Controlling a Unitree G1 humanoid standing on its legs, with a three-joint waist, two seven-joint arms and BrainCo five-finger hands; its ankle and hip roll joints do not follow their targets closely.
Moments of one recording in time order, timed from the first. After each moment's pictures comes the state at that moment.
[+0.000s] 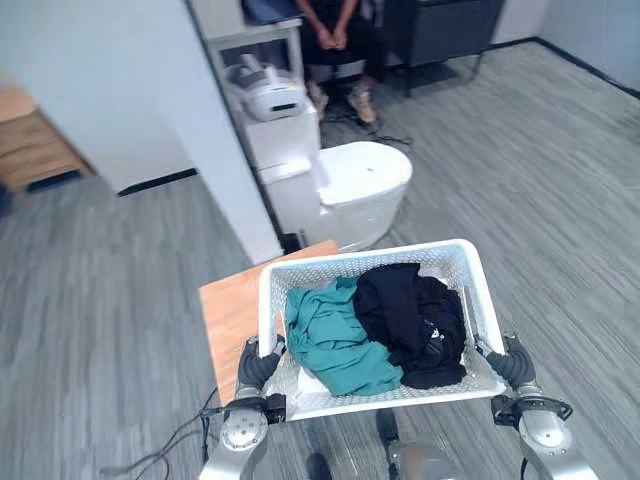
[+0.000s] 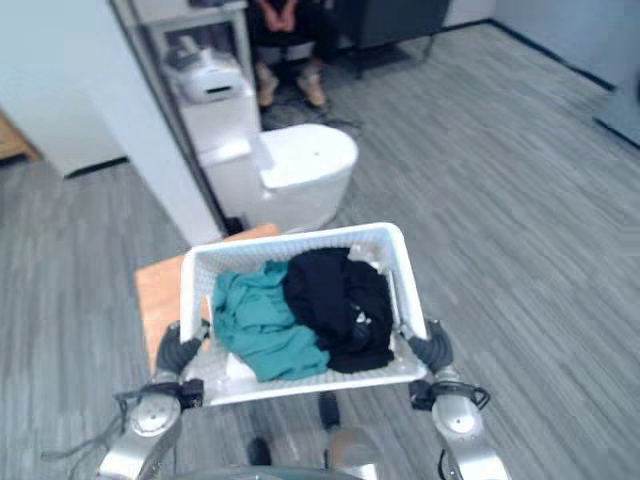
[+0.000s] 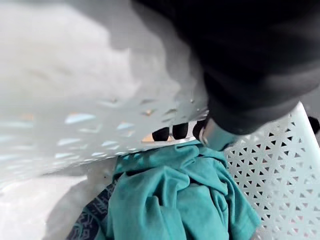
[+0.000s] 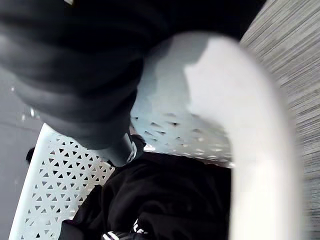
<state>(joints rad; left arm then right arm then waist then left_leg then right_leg) 0.21 0.31 -0.24 0.10 -0.17 -0.03 0.26 0.26 -0.37 0.12 0.01 0.08 -0.04 -0.24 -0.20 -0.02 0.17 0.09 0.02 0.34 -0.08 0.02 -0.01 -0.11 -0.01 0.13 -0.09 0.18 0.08</state>
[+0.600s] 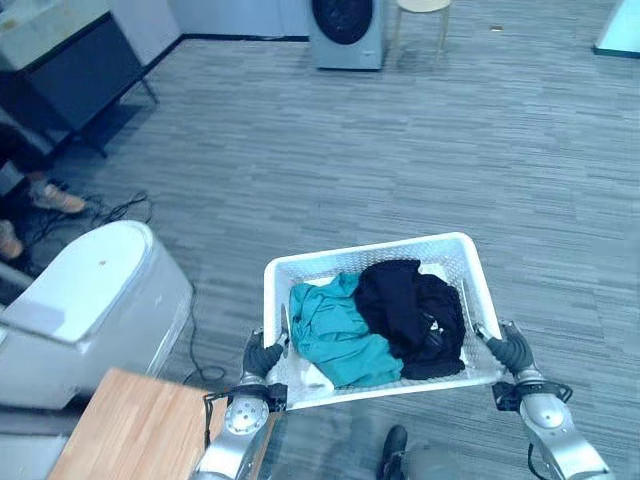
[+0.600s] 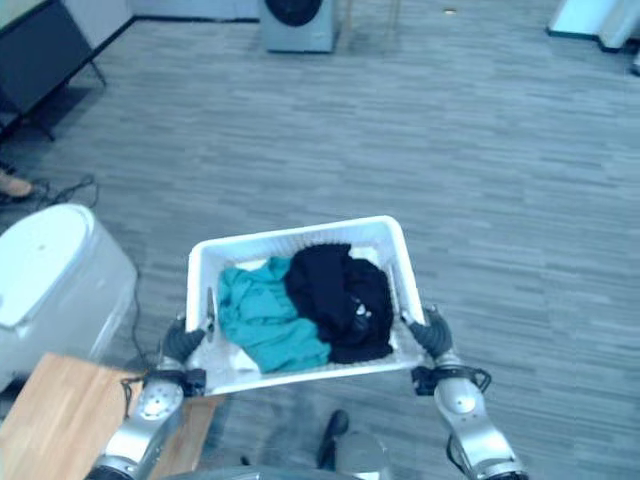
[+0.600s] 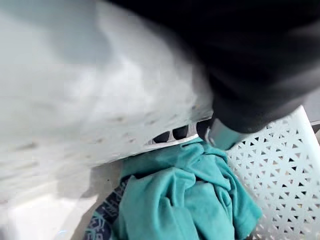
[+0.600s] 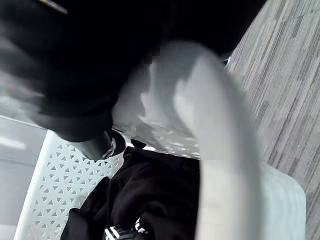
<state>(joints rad) 0.15 0.30 -0.23 0.20 -0.17 -0.03 0.21 0.18 -0.45 0.17 0.07 0.09 -0.03 -0.23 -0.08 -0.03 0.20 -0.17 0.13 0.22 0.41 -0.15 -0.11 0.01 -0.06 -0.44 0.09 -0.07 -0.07</state>
